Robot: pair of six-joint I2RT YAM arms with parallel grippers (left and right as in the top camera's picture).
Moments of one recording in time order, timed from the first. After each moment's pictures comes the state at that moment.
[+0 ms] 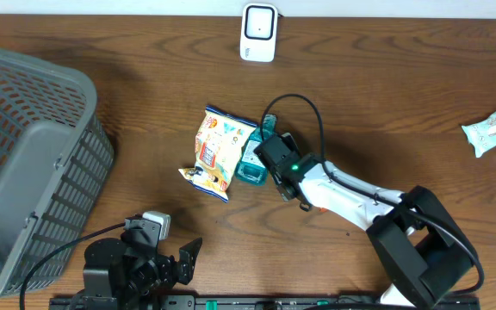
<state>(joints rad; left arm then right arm) -0.08 0.11 0.40 -1.02 0.41 -0.04 0.70 1.81 0.98 -0.55 0.39 0.20</state>
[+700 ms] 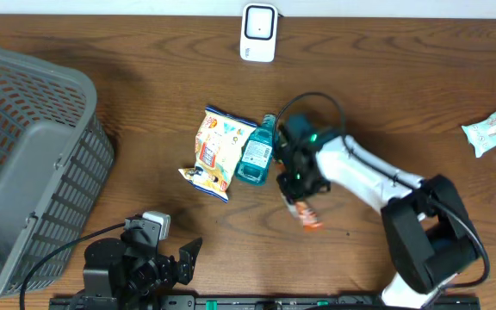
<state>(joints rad) -0.08 0.11 0.40 -1.02 0.41 -0.04 0.51 1.85 1.17 -0.91 -0.37 0.01</state>
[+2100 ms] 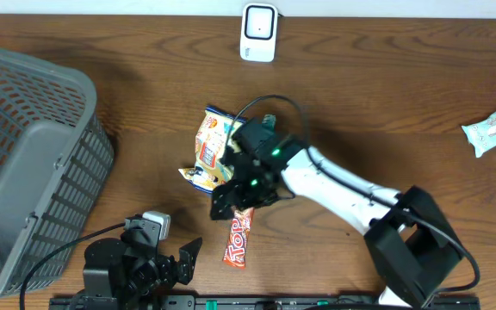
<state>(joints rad) -0.08 0.11 0.40 -1.02 0.41 -0.04 0.79 1.85 1.24 -0.74 -0.55 0.38</state>
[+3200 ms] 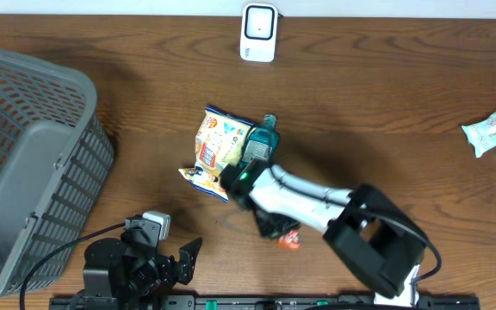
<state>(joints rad) -0.08 0.11 0.40 -1.02 0.41 -0.04 0.90 1.99 1.25 -1.18 0.13 0.60</state>
